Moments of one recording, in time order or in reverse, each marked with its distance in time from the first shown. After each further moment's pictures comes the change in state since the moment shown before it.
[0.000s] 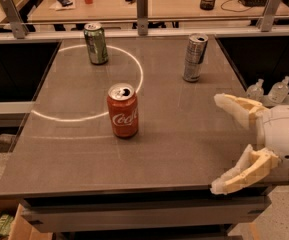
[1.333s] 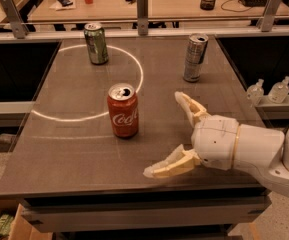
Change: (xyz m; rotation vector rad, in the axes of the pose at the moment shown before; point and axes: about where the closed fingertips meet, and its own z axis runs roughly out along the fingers) arm 0.005 -0.022 0.103 0.177 -0.130 -0.112
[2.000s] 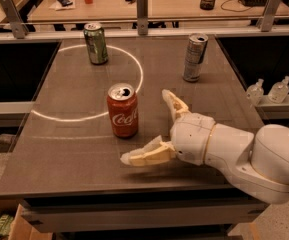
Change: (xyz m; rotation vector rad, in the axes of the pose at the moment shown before) arm -0.003 -0.010 0.043 0.078 -0.066 0.099
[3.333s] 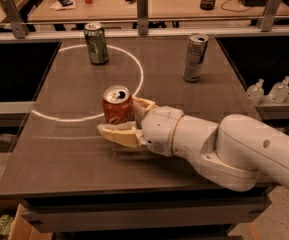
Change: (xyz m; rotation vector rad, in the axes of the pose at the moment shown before) arm -0.010 0.013 0.060 -0.019 0.004 0.092
